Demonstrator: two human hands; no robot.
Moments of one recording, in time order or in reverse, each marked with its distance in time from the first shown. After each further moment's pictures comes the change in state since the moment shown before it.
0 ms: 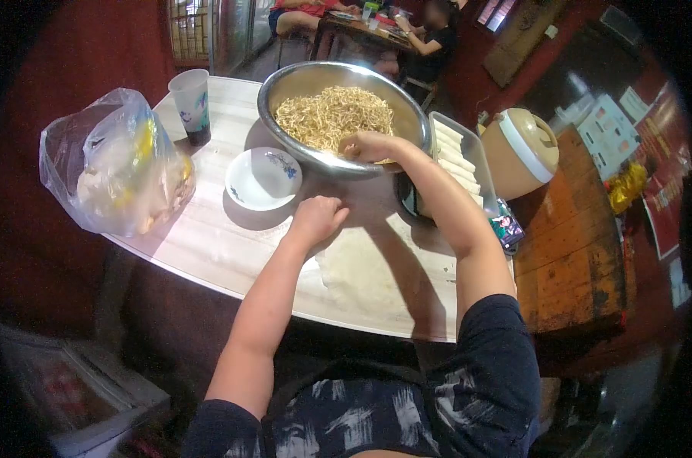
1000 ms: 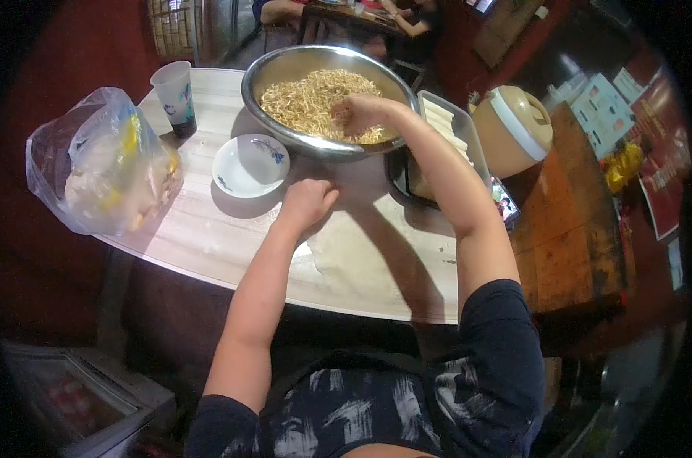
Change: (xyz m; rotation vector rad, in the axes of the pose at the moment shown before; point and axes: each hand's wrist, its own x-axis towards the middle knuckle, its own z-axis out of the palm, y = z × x) left_hand 0.003 0.003 -0.004 -0.012 0.010 0.014; right_hand -0.013 -0.028 -0.043 0.155 -0.019 0.218
